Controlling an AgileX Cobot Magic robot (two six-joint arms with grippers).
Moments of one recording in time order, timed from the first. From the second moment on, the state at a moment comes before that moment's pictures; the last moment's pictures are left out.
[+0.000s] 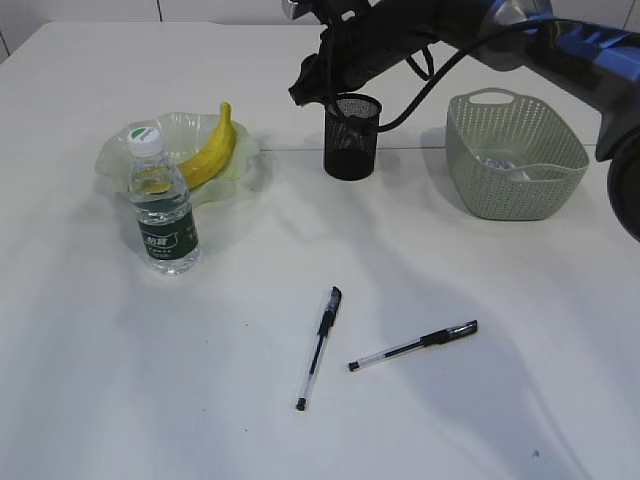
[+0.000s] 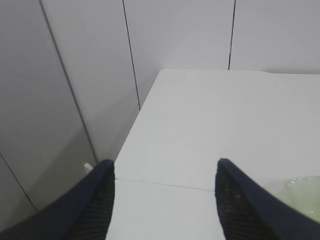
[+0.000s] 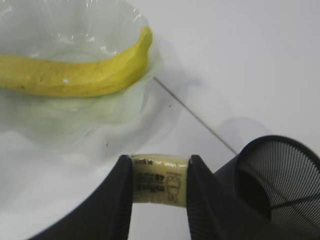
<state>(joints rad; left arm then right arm) 0.18 1.30 -1.04 -1.83 -0.12 1.84 0.34 2.46 -2.40 0.36 0.75 -0.66</state>
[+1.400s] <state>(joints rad) 0.18 1.30 -1.04 -1.83 -0.12 1.84 0.23 2.55 -2.40 0.47 0.42 -0.55</state>
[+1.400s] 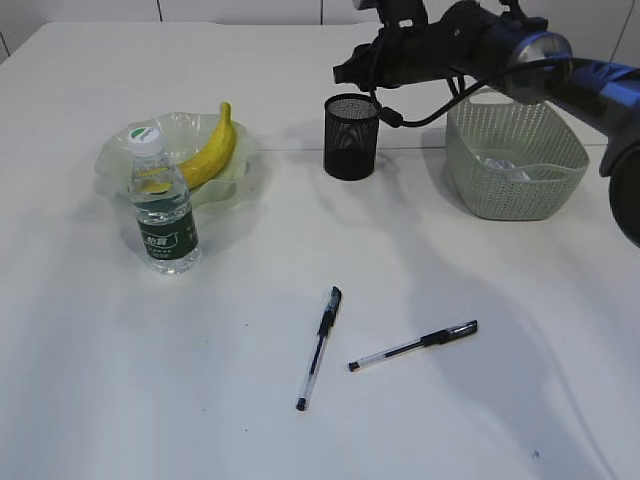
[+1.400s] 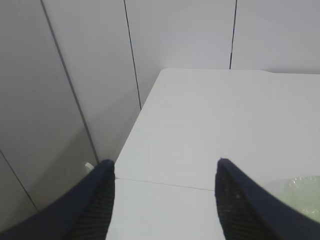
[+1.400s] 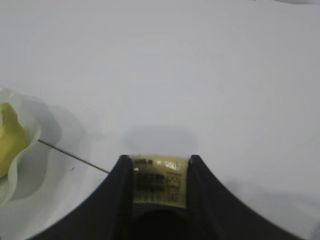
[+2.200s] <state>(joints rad) 0.18 1.30 -1.04 -1.83 -0.12 1.84 0.23 2.58 -2.40 0.48 0.40 -0.55</state>
